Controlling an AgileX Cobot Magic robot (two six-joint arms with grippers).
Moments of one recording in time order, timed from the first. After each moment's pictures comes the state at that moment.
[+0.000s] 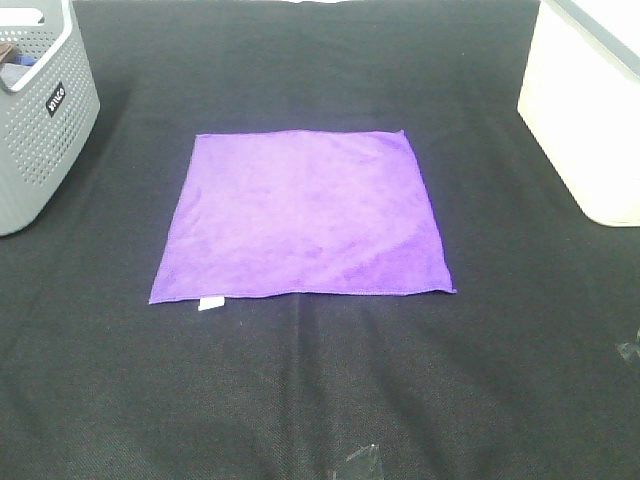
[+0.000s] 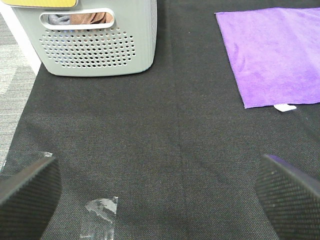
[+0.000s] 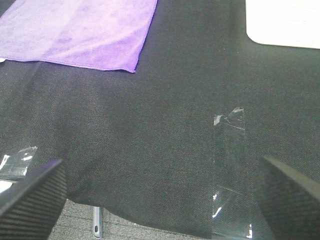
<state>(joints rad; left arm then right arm) 0.00 -0.01 -0.52 0.02 1.08 -0.01 0.10 0.00 -0.45 0.07 1.11 -0.07</state>
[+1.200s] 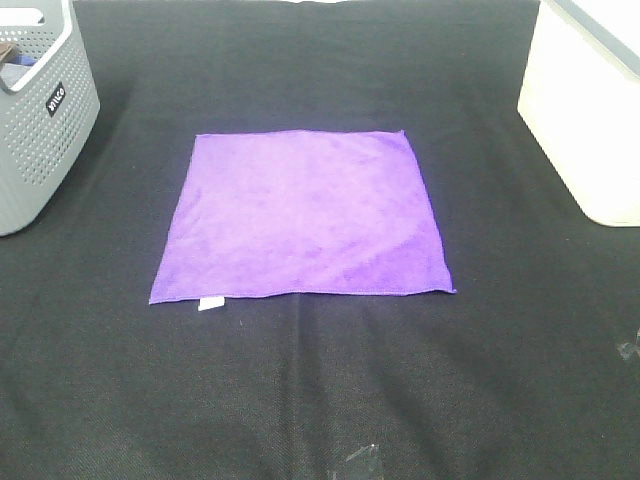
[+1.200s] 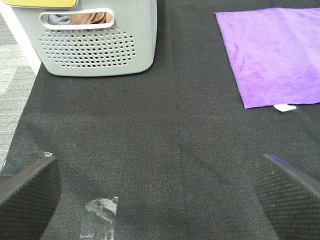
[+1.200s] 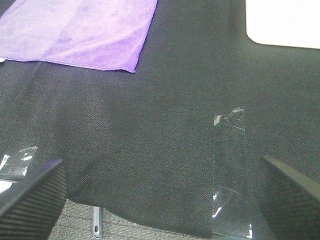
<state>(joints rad) 0.00 -0.01 -0.52 0.02 1.08 -0.01 0.10 0.00 -0.45 0.07 1.11 -0.07</state>
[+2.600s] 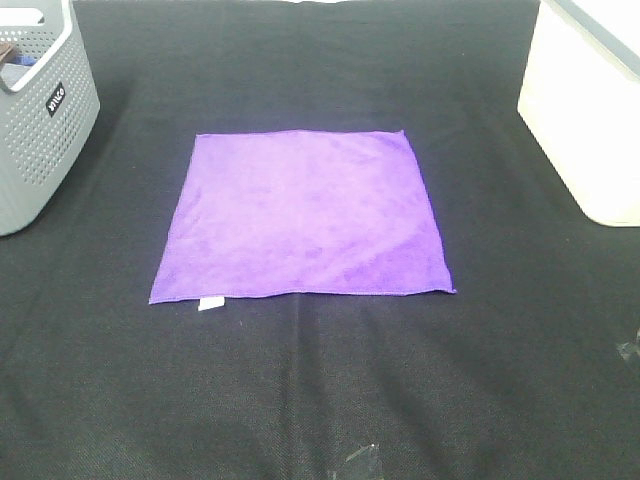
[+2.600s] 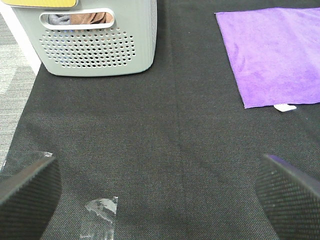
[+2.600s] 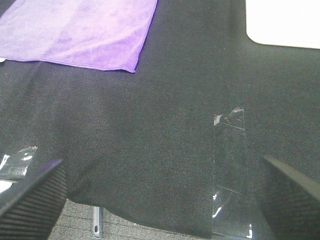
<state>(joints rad) 0.00 -0.01 -0.52 0.02 1.08 -0.01 0.10 0.00 -0.45 0.07 1.11 -0.07</state>
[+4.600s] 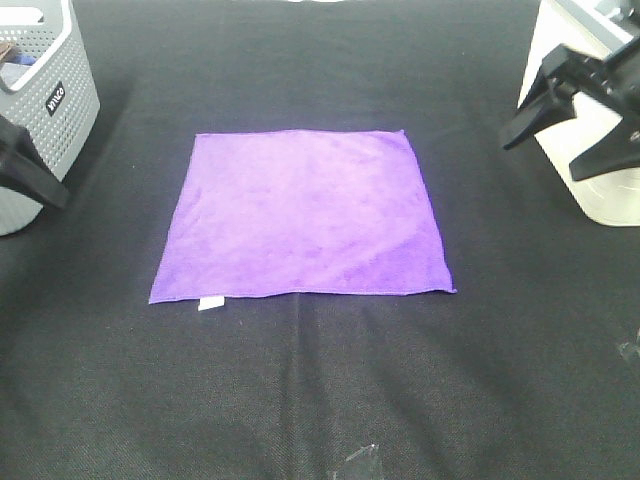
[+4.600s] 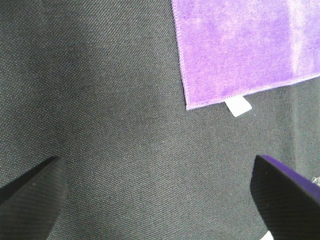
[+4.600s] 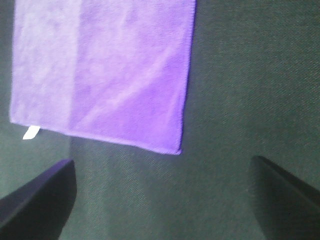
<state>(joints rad) 0.19 1.80 -1.16 -0.65 0.96 0.52 -0.09 1.76 -1.24 0.59 0.93 -0.41</state>
